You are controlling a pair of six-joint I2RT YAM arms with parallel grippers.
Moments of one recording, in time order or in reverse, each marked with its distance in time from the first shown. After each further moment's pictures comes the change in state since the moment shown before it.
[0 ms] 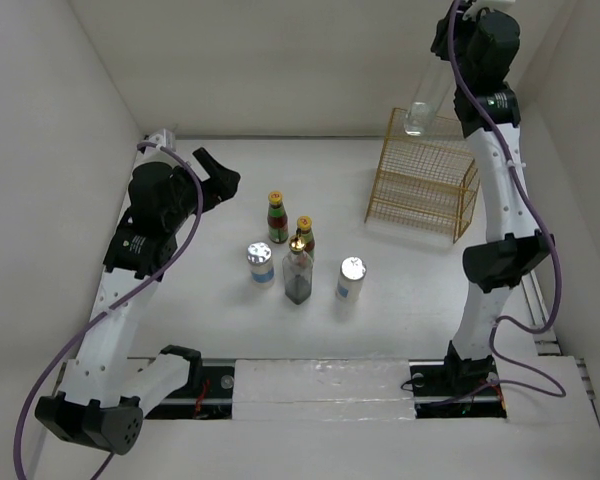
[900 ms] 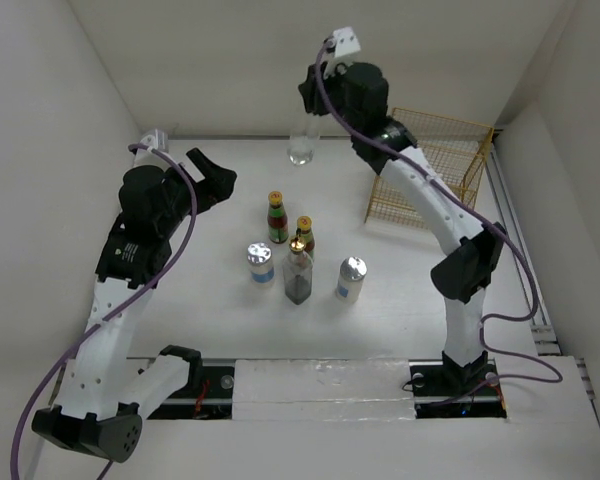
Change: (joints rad) left arm 0.000 -0.043 0.021 -0.017 0.003 0.001; right arm 0.454 0.037 -0.296 0.104 -0.069 -0.019
